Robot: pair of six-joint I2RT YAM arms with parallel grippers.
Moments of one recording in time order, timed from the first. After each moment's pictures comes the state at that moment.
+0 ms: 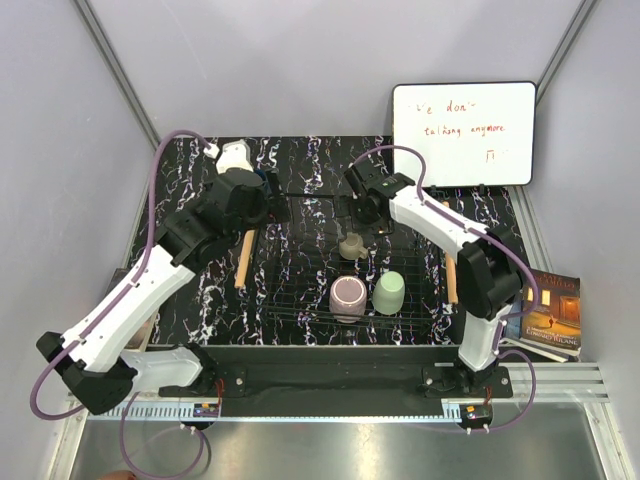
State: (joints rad) left arm -0.71 1.18 1.40 -0.82 -0.49 -0.62; right arm 0.60 1.86 1.54 -0.81 0.05 0.42
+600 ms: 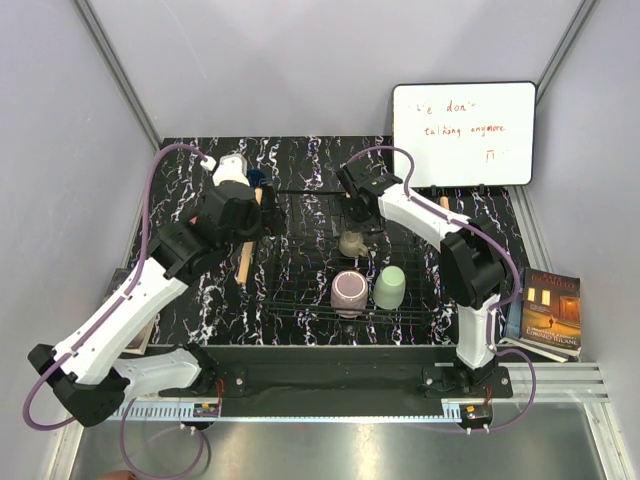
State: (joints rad) left arm -0.71 1.10 1.31 -0.82 -0.43 -0.63; right arm 0.60 1.98 1.60 -0.75 0.07 0.42
